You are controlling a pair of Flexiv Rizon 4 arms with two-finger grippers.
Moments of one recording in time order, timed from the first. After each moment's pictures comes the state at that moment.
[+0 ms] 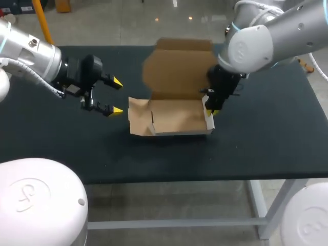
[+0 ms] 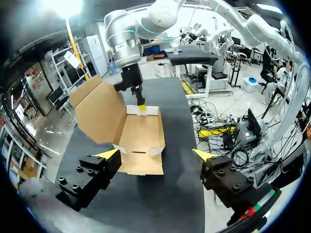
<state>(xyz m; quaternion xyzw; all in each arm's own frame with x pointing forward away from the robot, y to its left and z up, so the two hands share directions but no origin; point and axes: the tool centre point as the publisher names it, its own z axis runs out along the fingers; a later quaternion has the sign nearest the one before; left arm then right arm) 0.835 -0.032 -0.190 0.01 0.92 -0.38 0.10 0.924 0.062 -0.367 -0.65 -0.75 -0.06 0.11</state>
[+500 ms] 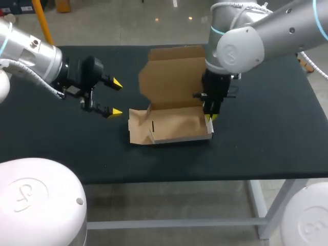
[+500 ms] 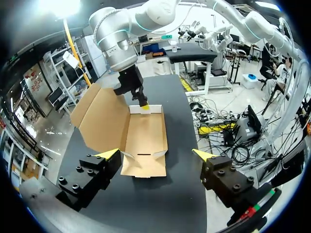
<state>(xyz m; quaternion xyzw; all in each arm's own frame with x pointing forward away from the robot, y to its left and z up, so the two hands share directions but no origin) 0.834 -0.029 -0.195 0.02 0.92 -0.37 0.11 0.910 0.064 -0.375 -0.67 -0.73 0.02 0.09</state>
